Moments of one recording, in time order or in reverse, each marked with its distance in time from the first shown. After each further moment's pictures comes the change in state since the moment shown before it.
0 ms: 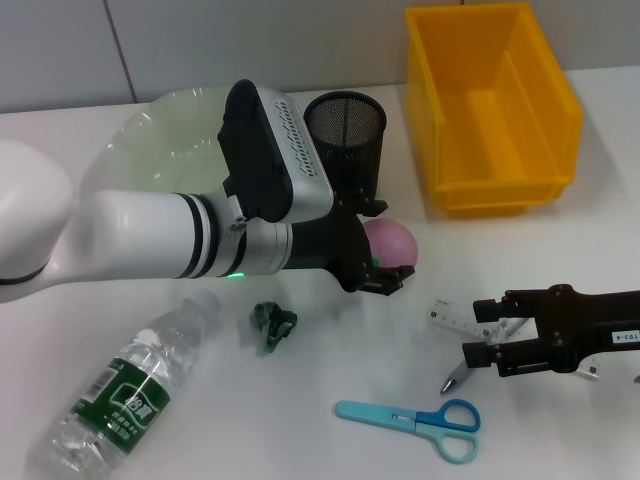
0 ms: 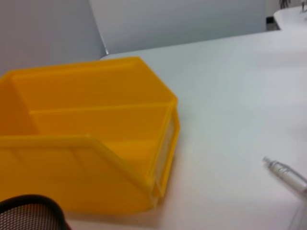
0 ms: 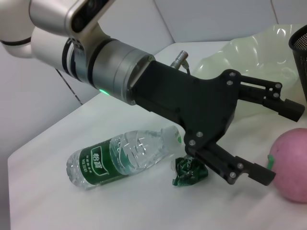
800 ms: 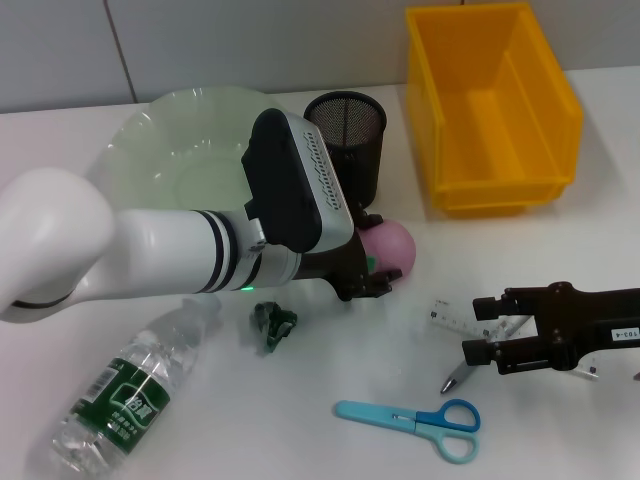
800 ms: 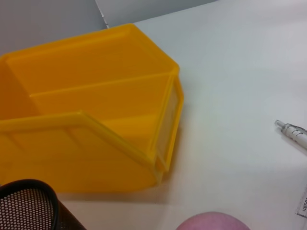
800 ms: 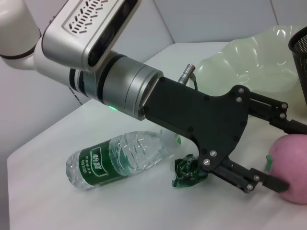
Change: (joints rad) left arm -0.017 0.000 0.163 -0.009 -0.012 -0.174 -0.010; right arm 0.004 -0.001 0.000 -0.002 0.000 0.000 0.003
